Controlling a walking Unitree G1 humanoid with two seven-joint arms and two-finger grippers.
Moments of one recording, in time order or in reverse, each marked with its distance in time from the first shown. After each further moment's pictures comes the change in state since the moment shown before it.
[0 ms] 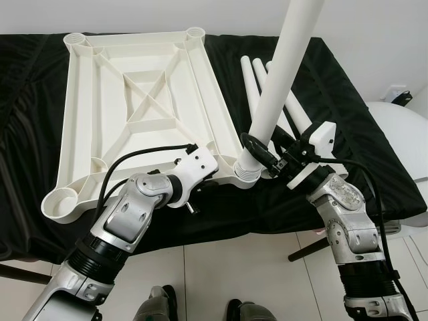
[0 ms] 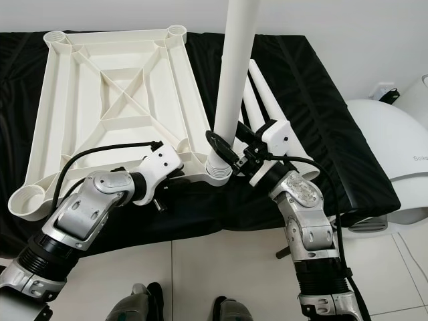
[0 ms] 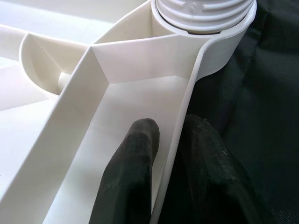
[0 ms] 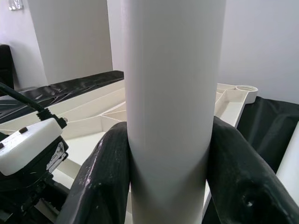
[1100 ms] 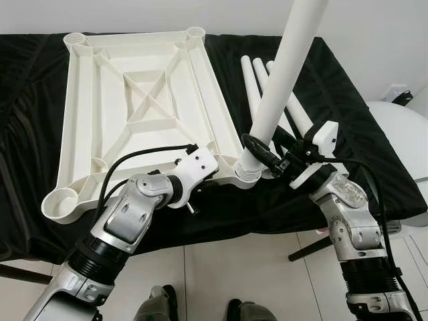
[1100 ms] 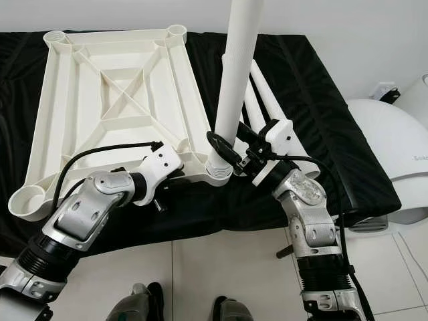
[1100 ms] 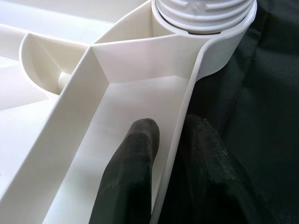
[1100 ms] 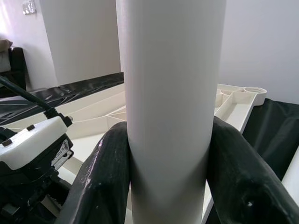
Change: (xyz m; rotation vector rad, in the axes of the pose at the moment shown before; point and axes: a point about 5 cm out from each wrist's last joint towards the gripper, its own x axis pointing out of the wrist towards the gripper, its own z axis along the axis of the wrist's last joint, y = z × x) left arm -0.001 0.000 0.000 0.000 0.002 0.002; right arm -0.004 -0.006 -0.003 0.017 -0.007 0.018
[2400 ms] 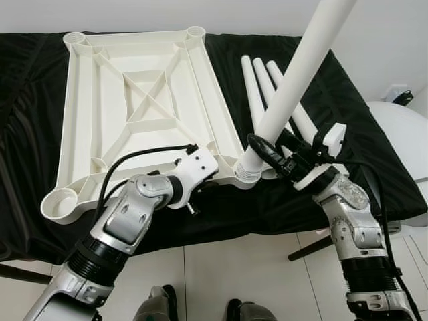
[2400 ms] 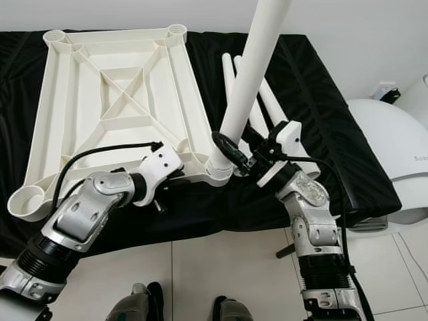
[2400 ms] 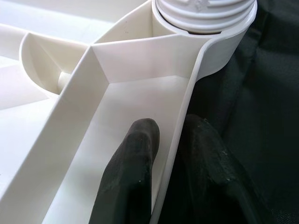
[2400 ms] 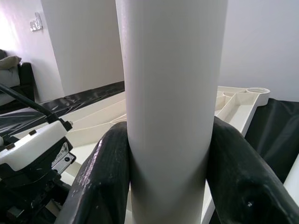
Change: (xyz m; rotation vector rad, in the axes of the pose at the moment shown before) left arm -0.002 -0.001 0.000 0.001 0.002 0.003; right arm -0.006 -0.005 -0.006 0.056 -0.035 0.009
